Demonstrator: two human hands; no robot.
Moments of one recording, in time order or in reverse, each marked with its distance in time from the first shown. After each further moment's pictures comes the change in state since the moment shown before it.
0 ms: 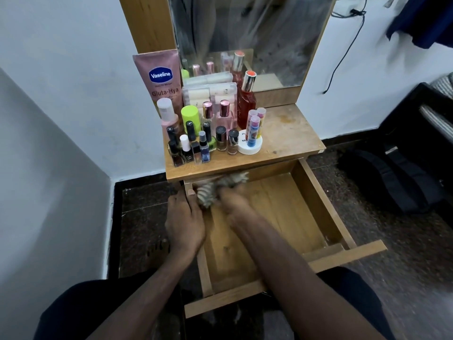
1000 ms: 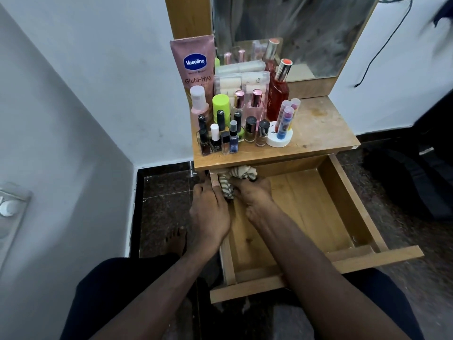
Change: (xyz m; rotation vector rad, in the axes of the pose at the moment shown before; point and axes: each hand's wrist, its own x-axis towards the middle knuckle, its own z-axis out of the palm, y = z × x) left_hand -0.002 0.000 -0.003 0.040 0.005 0.013; right_hand -0.012 0.001 0.009 0.040 0.023 0.052
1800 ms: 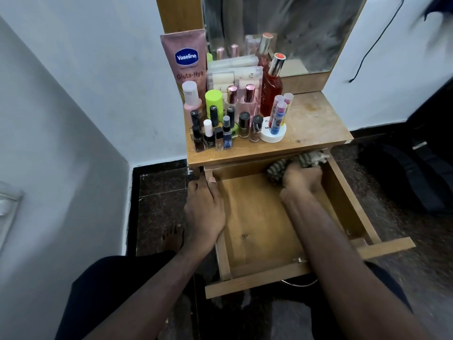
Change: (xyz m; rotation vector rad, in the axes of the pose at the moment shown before) left_hand 0.000 -0.003 0.003 0.010 0.003 0.025; right_hand 0.026 -0.058 -0.072 0.043 0.492 -0.122
